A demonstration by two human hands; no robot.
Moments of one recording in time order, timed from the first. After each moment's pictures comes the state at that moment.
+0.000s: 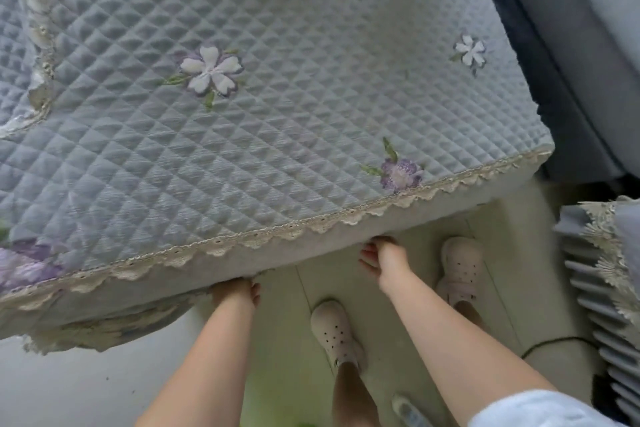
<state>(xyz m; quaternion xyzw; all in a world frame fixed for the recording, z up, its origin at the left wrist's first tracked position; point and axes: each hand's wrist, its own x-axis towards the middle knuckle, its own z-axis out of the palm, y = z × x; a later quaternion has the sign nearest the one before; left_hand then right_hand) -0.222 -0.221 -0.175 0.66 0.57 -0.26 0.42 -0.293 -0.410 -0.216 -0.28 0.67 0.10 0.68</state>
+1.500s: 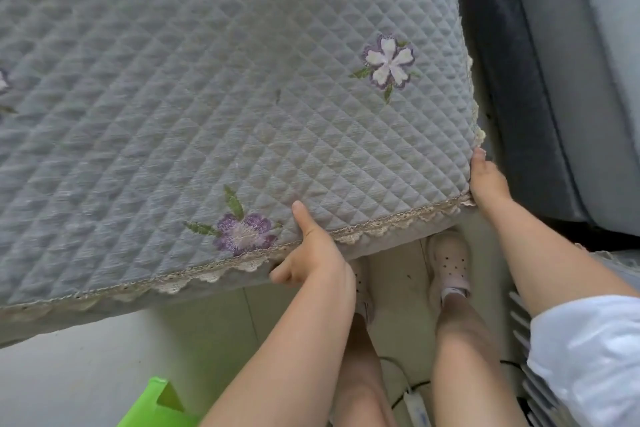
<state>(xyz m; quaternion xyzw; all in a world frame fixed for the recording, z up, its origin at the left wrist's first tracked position) -0.249 -0.583 -0.188 0.61 0.68 -0.19 0.35 -0.278 -0.787 -0.302 -0.67 0.57 0.21 0.41</state>
